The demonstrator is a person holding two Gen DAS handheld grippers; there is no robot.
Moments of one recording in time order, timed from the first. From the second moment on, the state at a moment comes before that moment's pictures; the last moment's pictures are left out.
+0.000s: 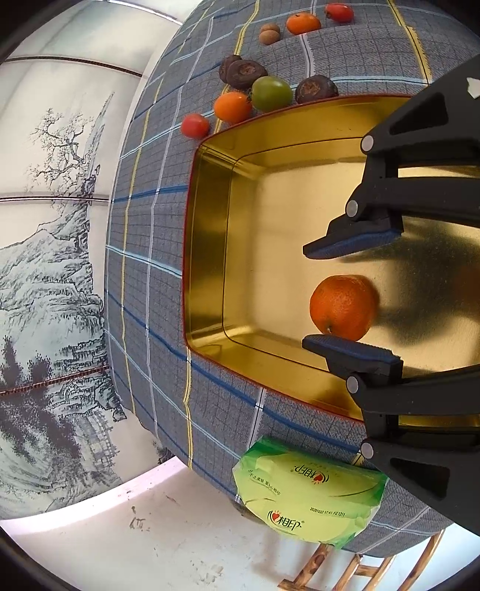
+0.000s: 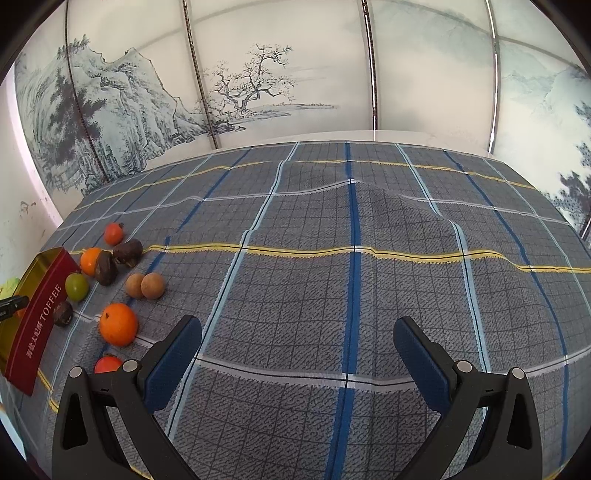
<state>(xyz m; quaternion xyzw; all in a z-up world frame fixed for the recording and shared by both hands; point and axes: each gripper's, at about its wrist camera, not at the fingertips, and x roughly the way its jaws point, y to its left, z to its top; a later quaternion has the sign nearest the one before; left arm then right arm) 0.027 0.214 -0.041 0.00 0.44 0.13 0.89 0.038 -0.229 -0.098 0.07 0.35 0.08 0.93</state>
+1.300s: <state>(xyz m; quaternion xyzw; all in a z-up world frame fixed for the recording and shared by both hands) -0.084 0.159 0.013 -0.06 0.31 0.05 0.95 -0.013 -0.107 -0.091 -0.10 0.36 0.32 0.87</state>
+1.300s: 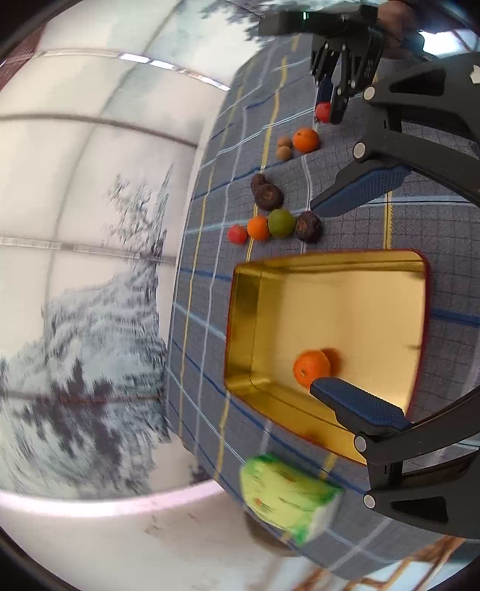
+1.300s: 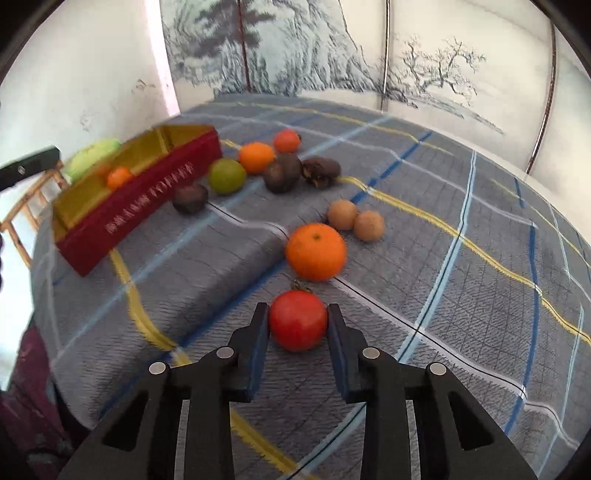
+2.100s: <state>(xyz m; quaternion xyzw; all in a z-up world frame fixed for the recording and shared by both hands) -0.195 0.135 0.013 -0.07 0.29 0.14 0.95 0.013 0.105 -0.049 -0.11 0.35 0.49 0.79</state>
